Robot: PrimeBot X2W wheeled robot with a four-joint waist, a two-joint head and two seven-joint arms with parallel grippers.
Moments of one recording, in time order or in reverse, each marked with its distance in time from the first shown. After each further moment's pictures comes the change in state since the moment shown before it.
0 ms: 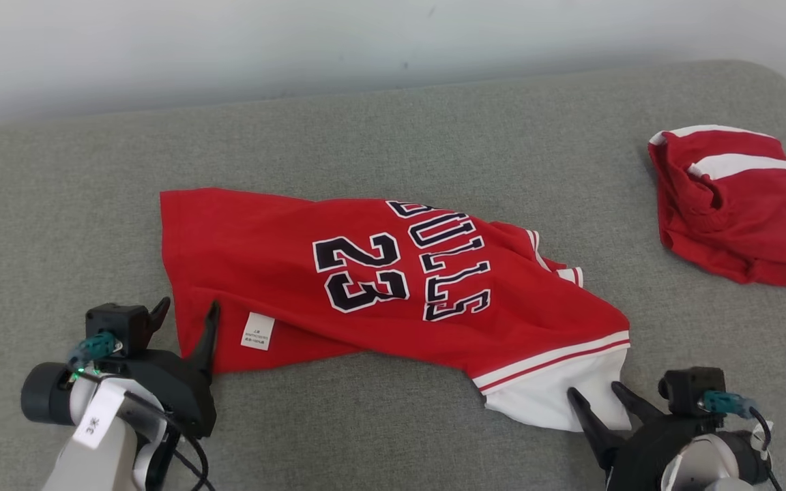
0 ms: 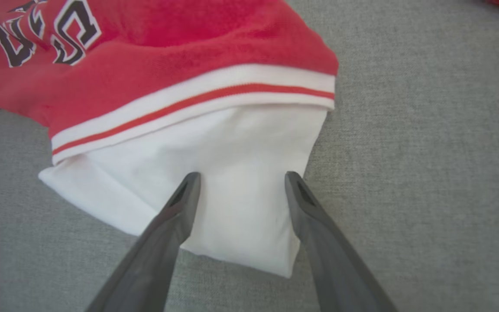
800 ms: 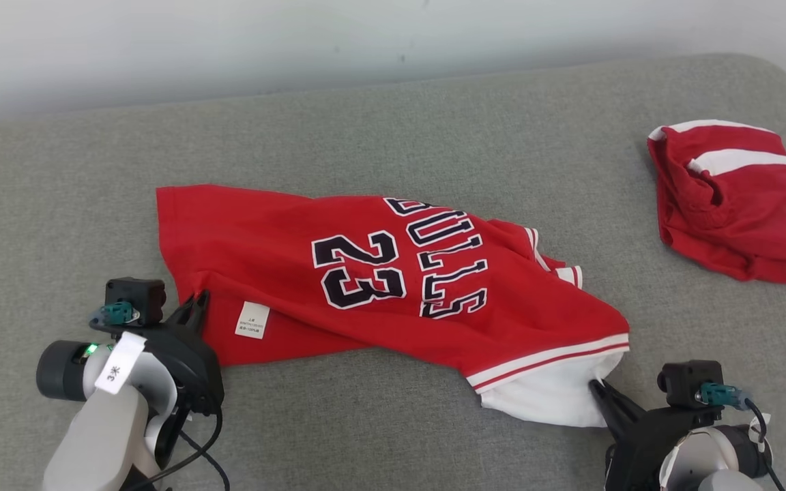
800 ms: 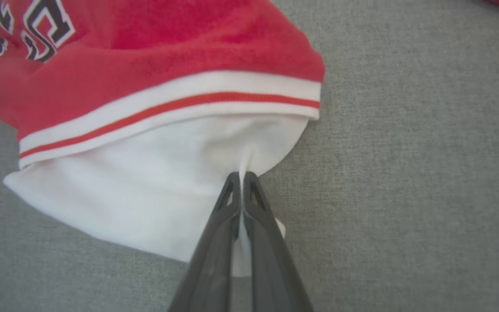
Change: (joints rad) left arm -0.162 -0.020 -0.061 0.248 -0.012 -0.025 0.007; right arm -0.033 0.009 0.005 0.044 -0.019 -0.009 0.003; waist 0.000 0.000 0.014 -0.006
